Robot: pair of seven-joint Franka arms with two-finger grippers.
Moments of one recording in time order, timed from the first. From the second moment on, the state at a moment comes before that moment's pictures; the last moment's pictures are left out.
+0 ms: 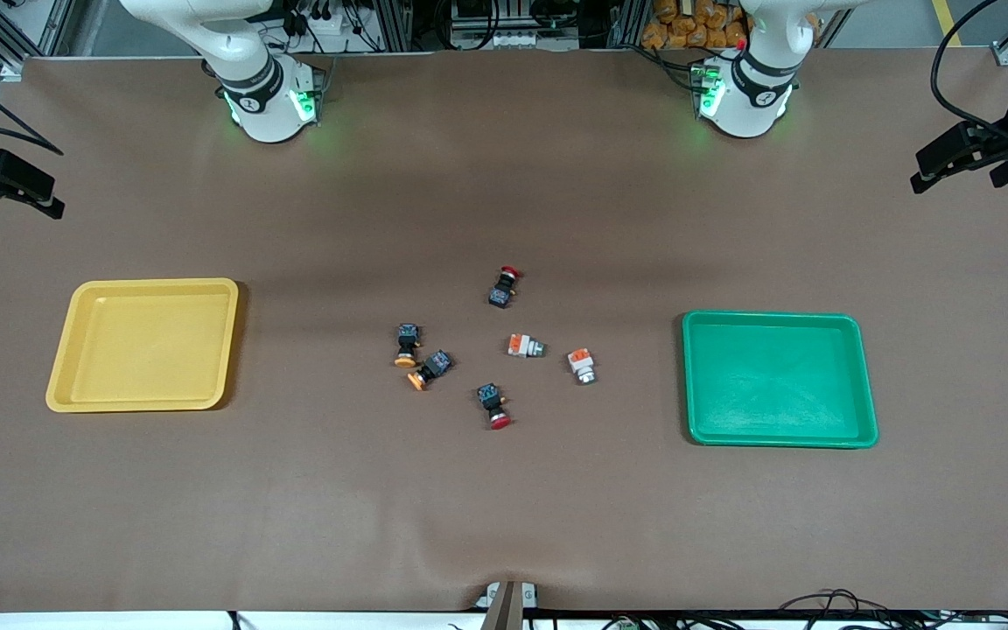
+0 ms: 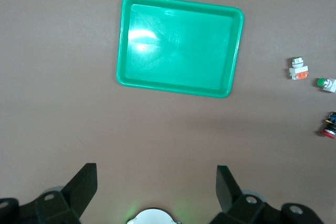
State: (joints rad) left arm 0.11 -0.13 -0.12 -1.64 -0.03 1.49 -0.10; right arm 0.08 -0.05 -0.13 -1.55 0.00 1.48 -0.03
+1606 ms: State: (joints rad) left arm 0.04 0.20 -0.34 -1.66 -0.03 1.74 -0.49; right arm 0.17 -0.01 -0.14 -1.54 -0.01 1.51 -0.04
